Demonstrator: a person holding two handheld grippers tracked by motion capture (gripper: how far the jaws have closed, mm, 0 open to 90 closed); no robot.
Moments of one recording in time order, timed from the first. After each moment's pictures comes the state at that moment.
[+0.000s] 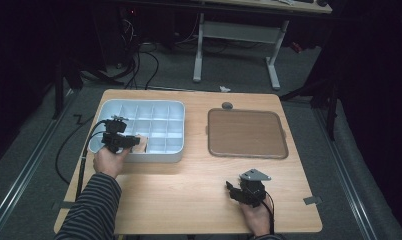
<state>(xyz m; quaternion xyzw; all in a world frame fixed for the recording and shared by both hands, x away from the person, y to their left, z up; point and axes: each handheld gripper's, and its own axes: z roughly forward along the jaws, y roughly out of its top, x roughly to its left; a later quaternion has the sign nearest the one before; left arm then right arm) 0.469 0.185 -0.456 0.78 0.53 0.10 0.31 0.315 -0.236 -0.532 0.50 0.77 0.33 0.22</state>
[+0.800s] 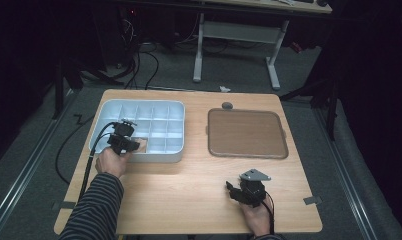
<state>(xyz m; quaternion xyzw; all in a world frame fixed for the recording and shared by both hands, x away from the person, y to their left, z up) 0.474 0.172 -0.471 0.82 0.51 0.12 0.23 0.315 -0.236 -0.532 0.50 0.77 0.33 0.22</state>
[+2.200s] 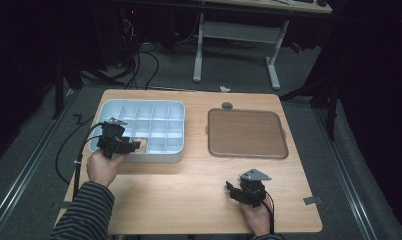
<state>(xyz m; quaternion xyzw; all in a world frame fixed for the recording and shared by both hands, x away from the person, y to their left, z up) 0.434 0.187 -0.428 0.80 0.49 0.12 0.32 0.316 -0.236 -0.532 0.50 0.77 0.33 0.22</state>
